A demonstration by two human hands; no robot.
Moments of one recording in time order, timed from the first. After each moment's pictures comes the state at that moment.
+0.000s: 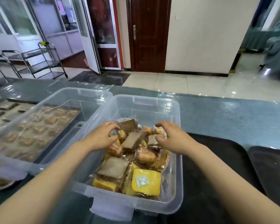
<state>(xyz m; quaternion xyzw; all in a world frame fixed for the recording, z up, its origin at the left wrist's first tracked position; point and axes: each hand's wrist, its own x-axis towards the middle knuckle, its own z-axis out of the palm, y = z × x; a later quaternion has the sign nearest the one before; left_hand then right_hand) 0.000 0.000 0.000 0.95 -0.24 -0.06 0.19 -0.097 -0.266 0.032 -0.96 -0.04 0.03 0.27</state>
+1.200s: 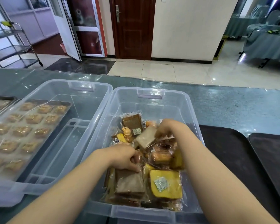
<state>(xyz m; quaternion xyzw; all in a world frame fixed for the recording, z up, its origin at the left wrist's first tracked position) 0.019 0.003 -0.047 0.86 -0.43 -0.27 0.01 0.030 -0.213 -0.022 -0.93 0.19 0.26 0.18</state>
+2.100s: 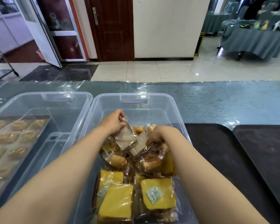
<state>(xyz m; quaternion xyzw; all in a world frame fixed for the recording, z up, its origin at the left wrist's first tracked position) 0.152 -0.063 -0.056 0.94 -0.24 -0.10 0.24 0.028 -0.235 -0.025 -0.88 0.25 0.31 0.24</state>
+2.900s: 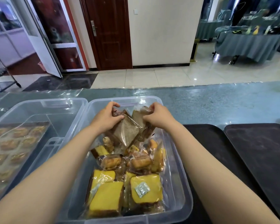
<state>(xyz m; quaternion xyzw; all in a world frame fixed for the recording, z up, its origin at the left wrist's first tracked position) 0.096 -0.066 0.008 0.91 -0.26 -0.04 0.32 -0.013 -0.257 0.031 -0.90 0.19 -0.06 0.38</state>
